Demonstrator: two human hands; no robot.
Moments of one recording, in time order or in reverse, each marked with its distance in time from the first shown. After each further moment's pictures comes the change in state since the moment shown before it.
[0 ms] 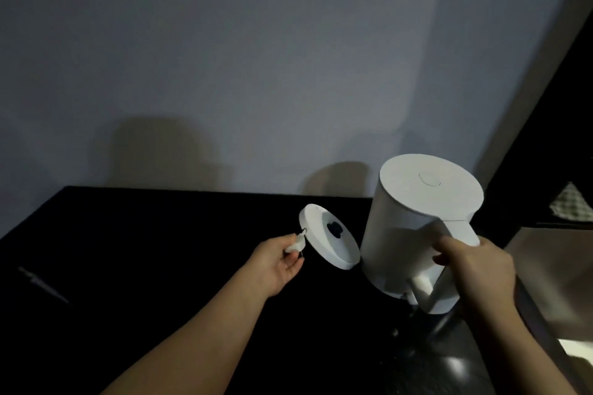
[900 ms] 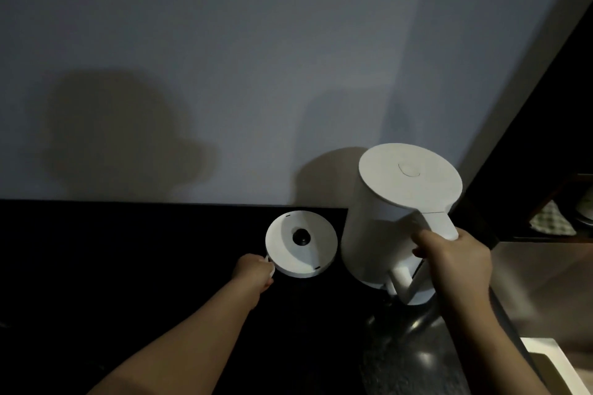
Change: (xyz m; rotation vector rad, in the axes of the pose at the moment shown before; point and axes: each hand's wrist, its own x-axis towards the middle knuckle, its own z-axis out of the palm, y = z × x) left_hand 0.112 -0.016 0.030 0.638 0.252 0.085; right_hand 0.067 -0.008 0.023 0.004 0.063 -0.066
